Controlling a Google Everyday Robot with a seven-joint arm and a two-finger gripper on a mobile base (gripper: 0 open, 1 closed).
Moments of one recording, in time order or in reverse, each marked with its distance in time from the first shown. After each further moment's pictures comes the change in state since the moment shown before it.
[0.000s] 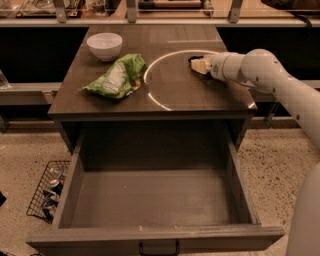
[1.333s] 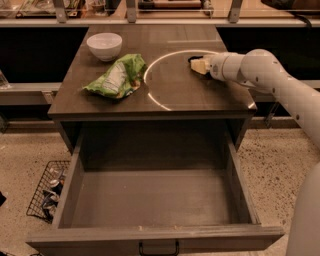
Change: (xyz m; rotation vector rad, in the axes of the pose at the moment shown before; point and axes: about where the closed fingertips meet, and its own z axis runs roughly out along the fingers) arm 0.001 0.000 0.000 0.000 0.000 0.000
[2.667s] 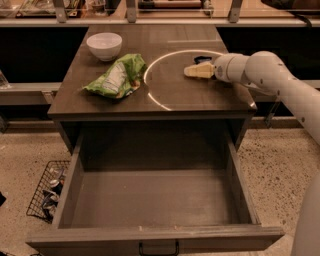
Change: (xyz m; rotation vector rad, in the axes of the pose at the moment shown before) arm 0.000 -0.008 -0.008 0.025 -0.009 -0.017
